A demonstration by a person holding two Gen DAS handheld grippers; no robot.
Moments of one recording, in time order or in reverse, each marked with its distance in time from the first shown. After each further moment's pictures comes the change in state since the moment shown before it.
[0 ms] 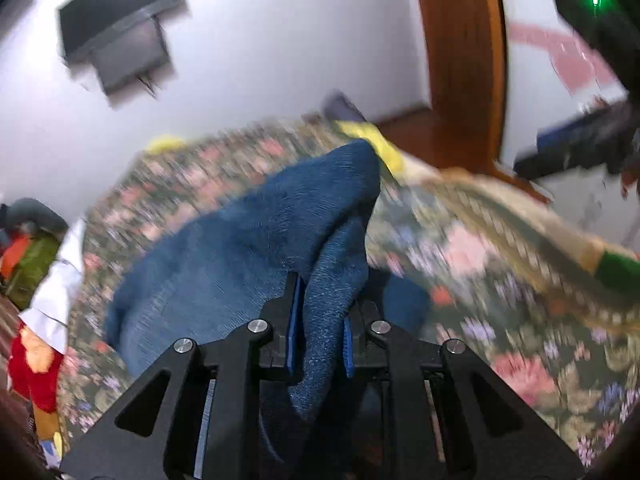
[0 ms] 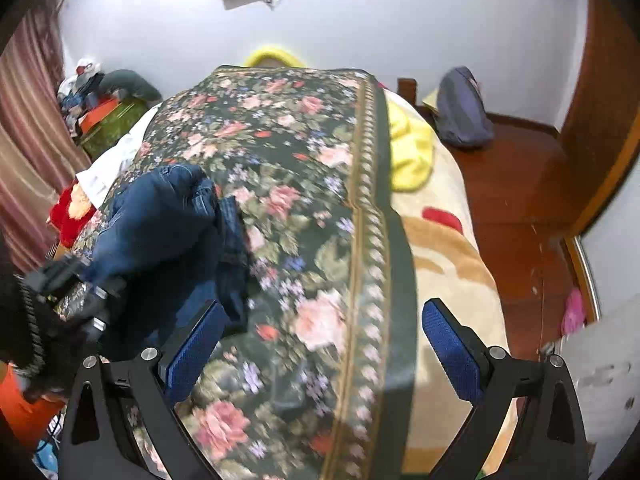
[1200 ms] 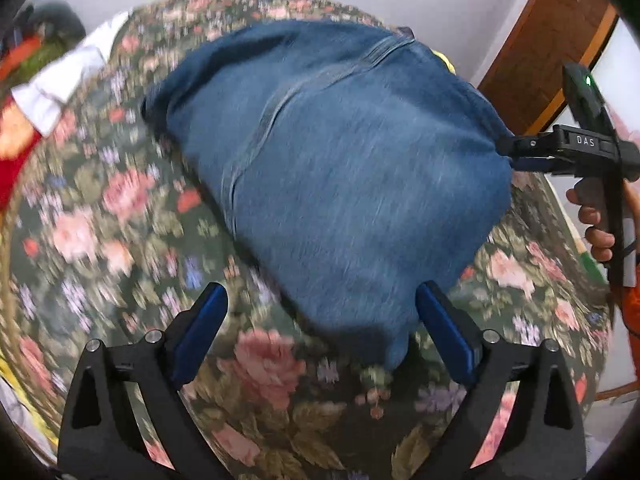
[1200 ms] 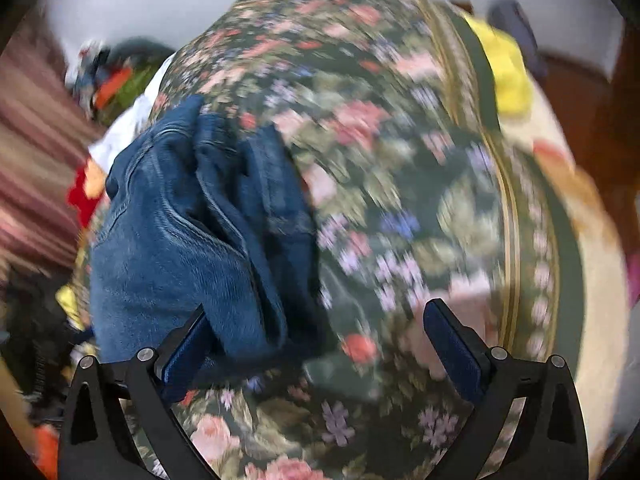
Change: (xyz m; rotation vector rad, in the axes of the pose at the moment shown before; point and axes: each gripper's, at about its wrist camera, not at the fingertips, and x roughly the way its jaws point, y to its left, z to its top) left arm -0.033 0.103 -0.136 -0.482 0.312 -0.137; right arm 0.122 0.042 -0.003 0.099 0.257 0.217
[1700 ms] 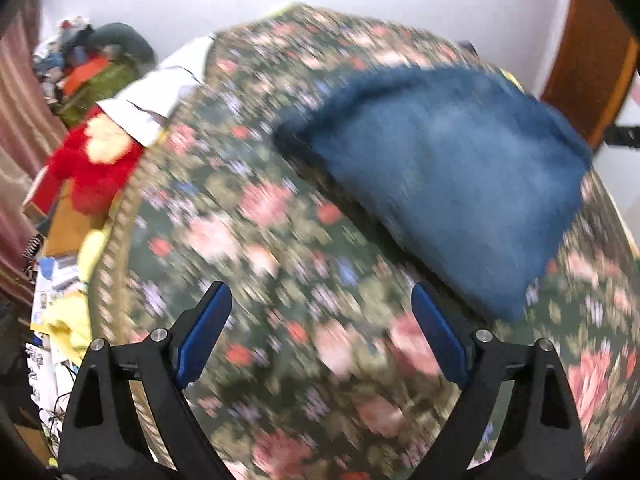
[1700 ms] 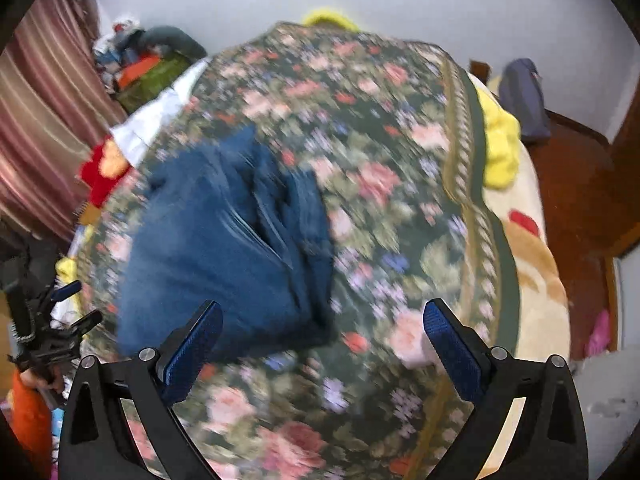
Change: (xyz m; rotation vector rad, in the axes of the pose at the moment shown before) left arm -0.065 0.060 -0.004 -0.017 -0.132 0.314; right arm -0.074 0.065 0.017 -0.220 -0.125 -0.043
